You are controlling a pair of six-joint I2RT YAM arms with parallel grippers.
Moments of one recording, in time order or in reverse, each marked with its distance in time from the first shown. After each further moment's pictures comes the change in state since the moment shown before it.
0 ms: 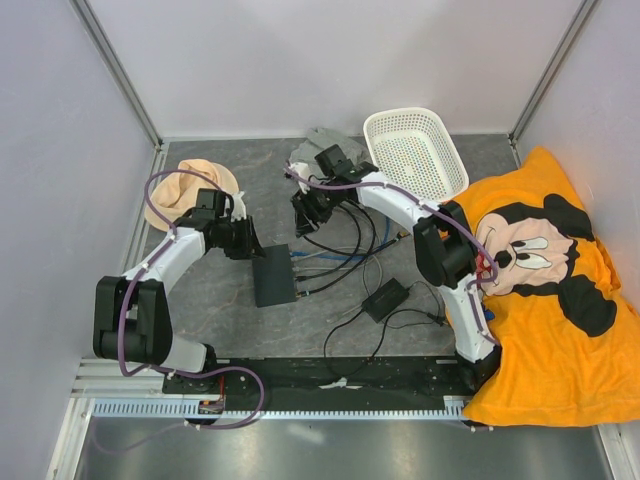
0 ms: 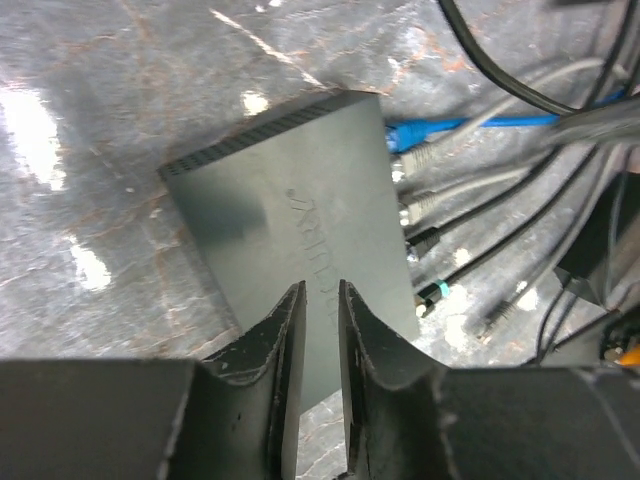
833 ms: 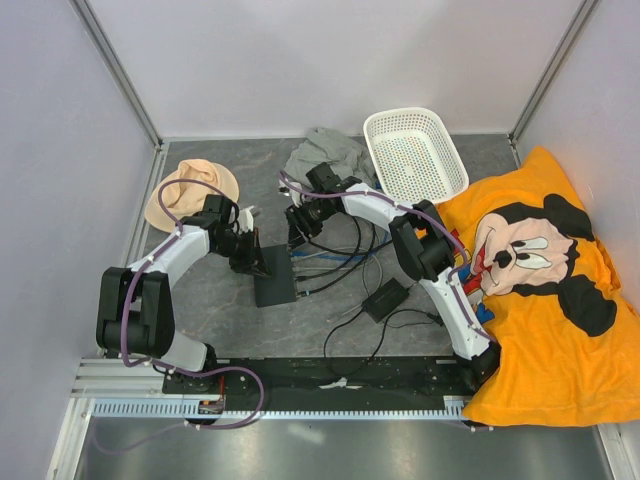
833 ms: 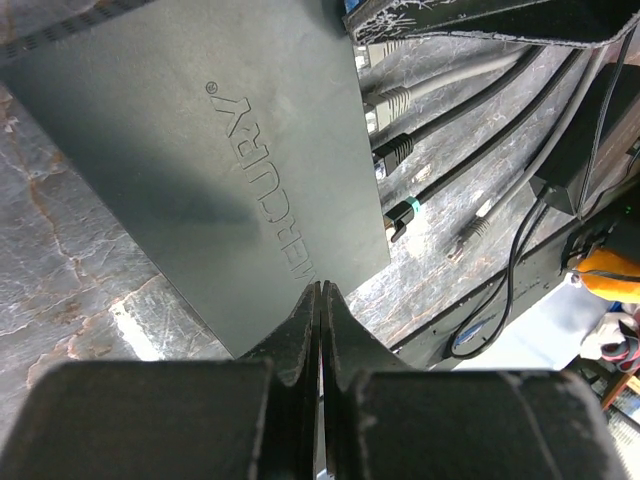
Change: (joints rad) left arm -0.021 0.048 0.000 -0.154 0.140 0.043; right arm 0.022 0.215 0.071 0.066 -0.159 0.135
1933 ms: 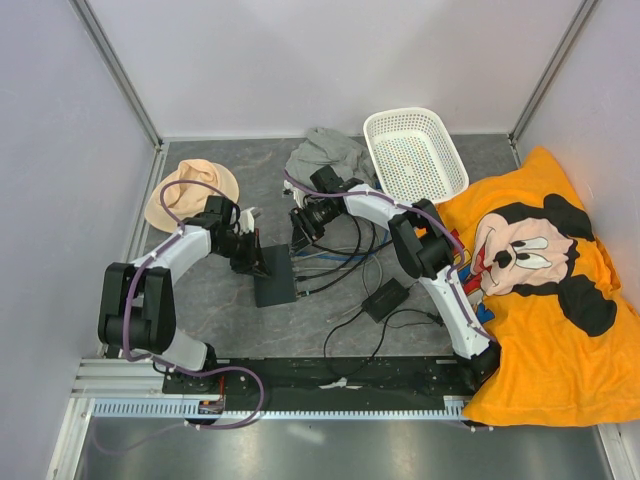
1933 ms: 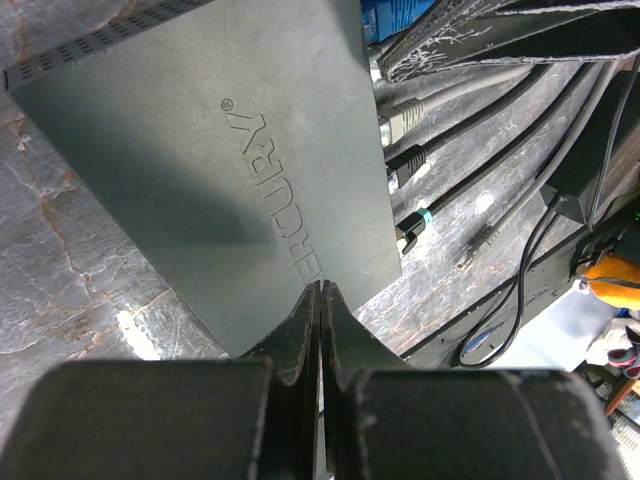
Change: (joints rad) left arm 0.000 0.021 -0.012 0.038 -0.010 0.001; right arm -0.019 0.034 -0.009 -0.025 -0.132 0.007
